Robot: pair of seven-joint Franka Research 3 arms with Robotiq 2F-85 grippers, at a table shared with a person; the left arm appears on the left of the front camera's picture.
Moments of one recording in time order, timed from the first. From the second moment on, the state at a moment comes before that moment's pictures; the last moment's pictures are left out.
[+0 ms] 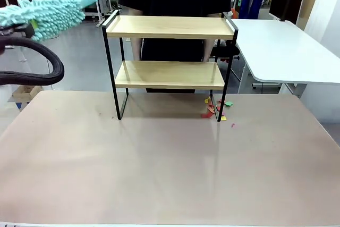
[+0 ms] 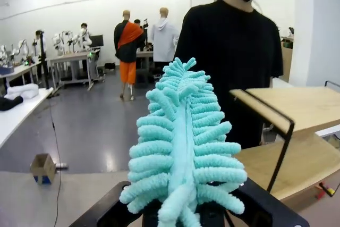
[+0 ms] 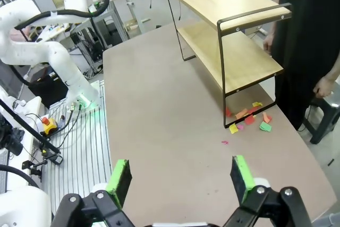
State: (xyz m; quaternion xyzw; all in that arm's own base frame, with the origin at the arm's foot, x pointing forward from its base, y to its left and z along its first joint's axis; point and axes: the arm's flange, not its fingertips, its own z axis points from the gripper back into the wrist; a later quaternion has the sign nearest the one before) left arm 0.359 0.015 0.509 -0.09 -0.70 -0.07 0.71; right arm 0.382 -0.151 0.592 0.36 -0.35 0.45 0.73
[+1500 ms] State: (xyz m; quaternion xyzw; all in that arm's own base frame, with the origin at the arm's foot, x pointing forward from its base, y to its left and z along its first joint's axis) left arm 0.387 0.048 0.439 -0.13 -0.66 -0.02 0.74; right arm 0.382 -0.151 0.592 0.36 -0.35 0.45 0.73
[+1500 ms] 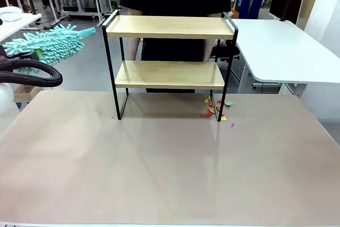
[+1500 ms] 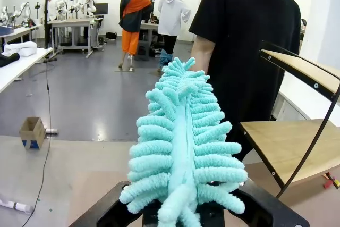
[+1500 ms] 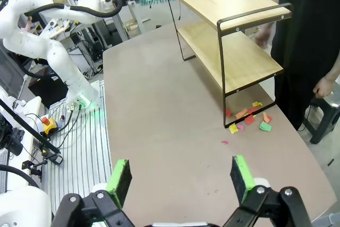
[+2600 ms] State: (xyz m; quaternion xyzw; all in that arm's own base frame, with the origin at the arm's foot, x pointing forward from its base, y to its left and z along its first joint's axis) left arm 0.387 0.048 0.440 -0.13 -0.66 -0.02 0.74; right arm 0.382 -0.151 0.592 0.36 -0.35 0.45 0.73
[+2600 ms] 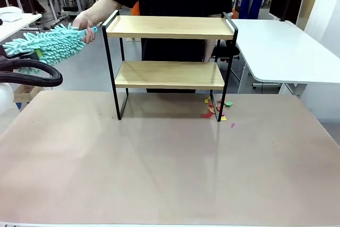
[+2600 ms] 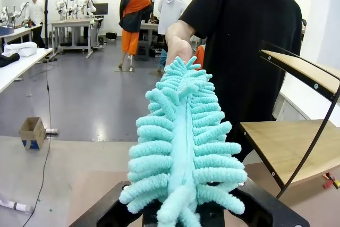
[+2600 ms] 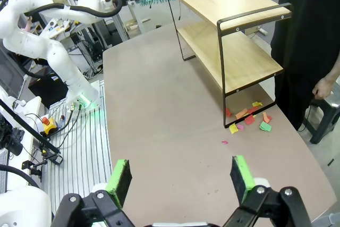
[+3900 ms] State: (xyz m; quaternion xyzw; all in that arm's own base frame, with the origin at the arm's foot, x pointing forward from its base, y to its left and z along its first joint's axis) left arm 0.338 0.163 0.579 -0.29 -0.68 0.10 0.67; right arm 0.381 -0.151 0.592 0.36 -0.35 0.45 0.73
